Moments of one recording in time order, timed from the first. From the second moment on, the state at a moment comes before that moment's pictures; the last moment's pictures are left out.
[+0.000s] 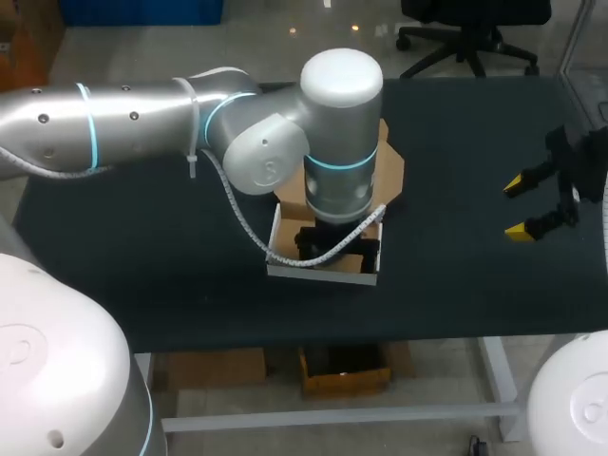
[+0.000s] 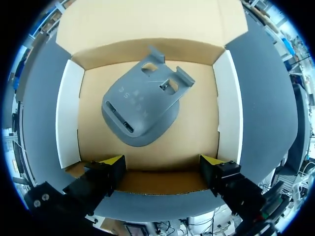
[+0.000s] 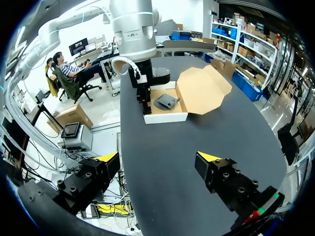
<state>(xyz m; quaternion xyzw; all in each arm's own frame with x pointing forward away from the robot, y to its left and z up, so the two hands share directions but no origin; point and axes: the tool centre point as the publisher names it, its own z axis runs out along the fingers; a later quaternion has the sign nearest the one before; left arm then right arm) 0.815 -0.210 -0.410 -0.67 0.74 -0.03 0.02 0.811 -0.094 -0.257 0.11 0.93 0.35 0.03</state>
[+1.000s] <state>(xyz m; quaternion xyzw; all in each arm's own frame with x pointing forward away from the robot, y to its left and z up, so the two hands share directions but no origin) 0.770 -0.204 -0.410 -0.72 0.69 -0.02 0.00 0.811 -0.094 -0.257 0.11 0.93 0.35 0.03</state>
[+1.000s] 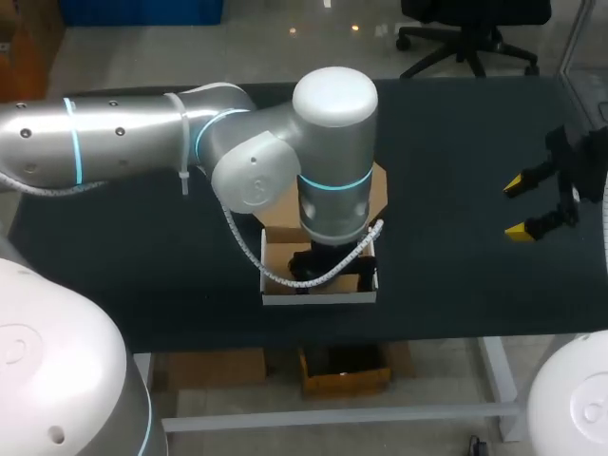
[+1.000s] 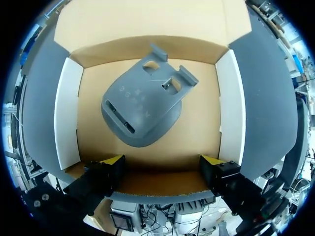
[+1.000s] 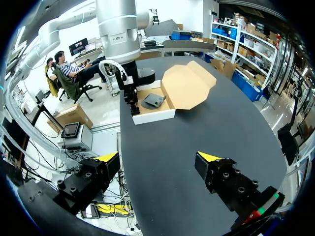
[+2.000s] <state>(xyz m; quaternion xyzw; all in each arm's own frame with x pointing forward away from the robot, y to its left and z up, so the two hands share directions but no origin) 0.774 -0.184 -0.353 -0.62 0.77 -0.10 0.07 0.811 -0.094 -0.257 0.11 0.93 0.35 0.03</state>
